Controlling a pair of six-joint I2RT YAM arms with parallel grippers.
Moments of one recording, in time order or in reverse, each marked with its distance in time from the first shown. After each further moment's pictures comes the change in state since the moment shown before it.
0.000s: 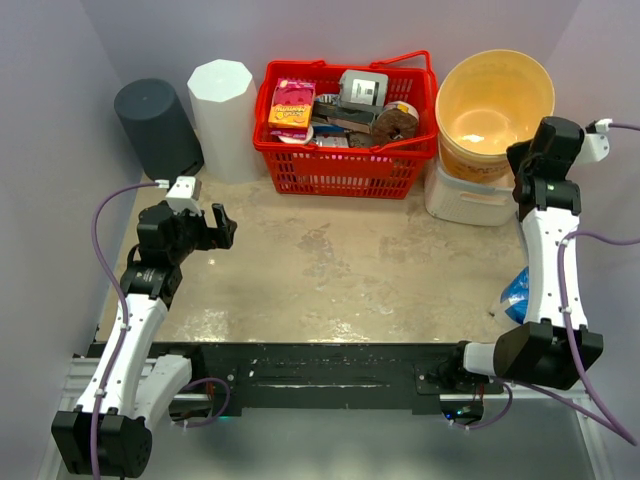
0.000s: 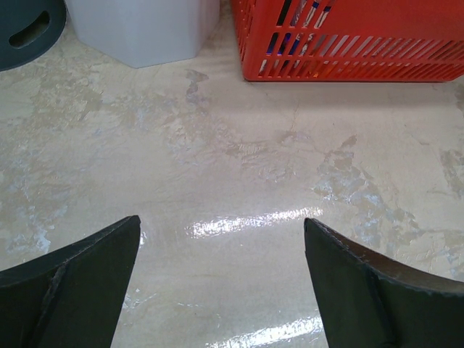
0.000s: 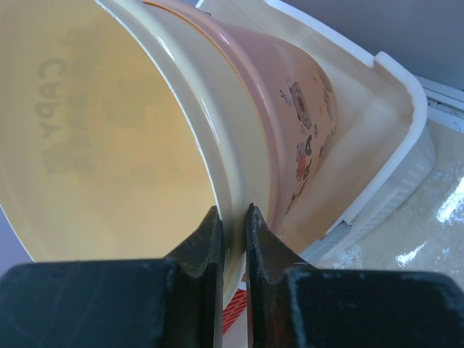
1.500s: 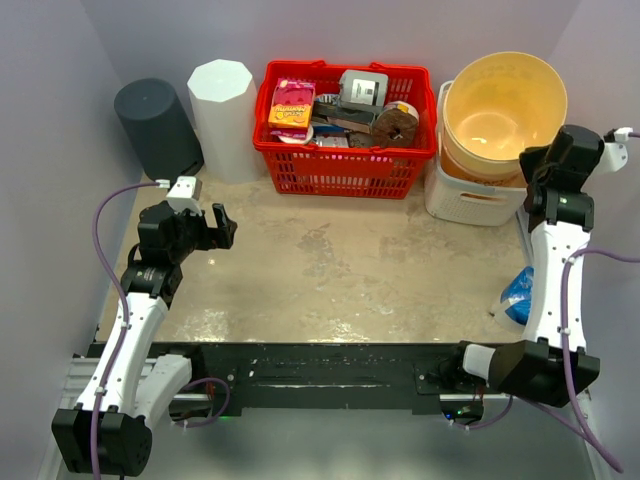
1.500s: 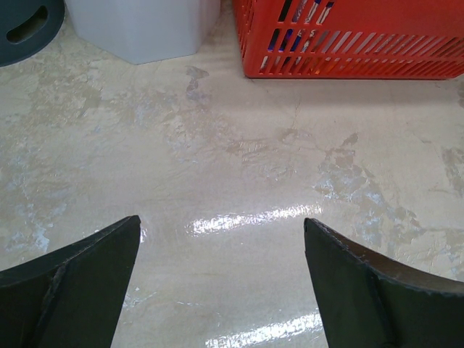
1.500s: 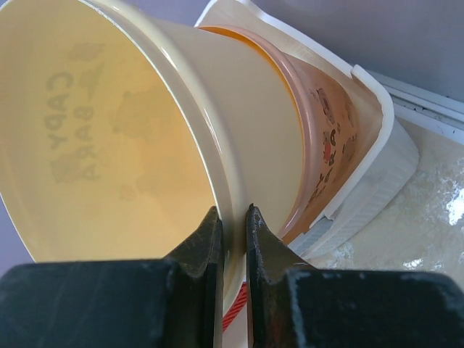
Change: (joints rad) left arm 0.001 0.009 0.000 -0.002 0.000 0.000; right arm -0.075 -0.074 -0.018 -0.033 -0.060 0.005
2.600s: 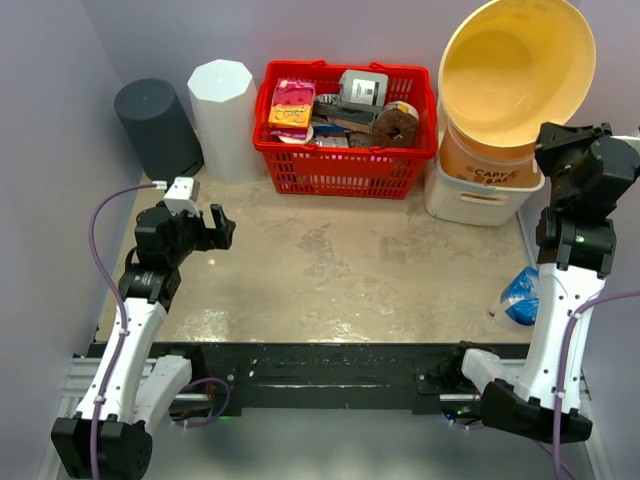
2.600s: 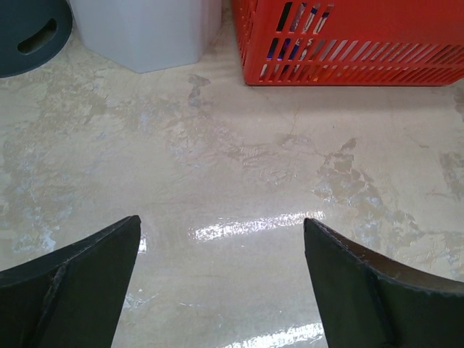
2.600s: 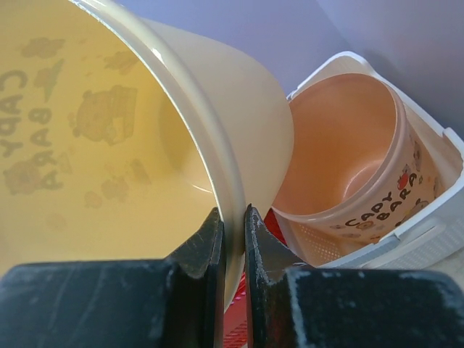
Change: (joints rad) left arm 0.000 -0.029 0.000 -0.005 -0.006 0.003; right arm -0.001 -0.190 0.080 0.053 -0.125 -0.090
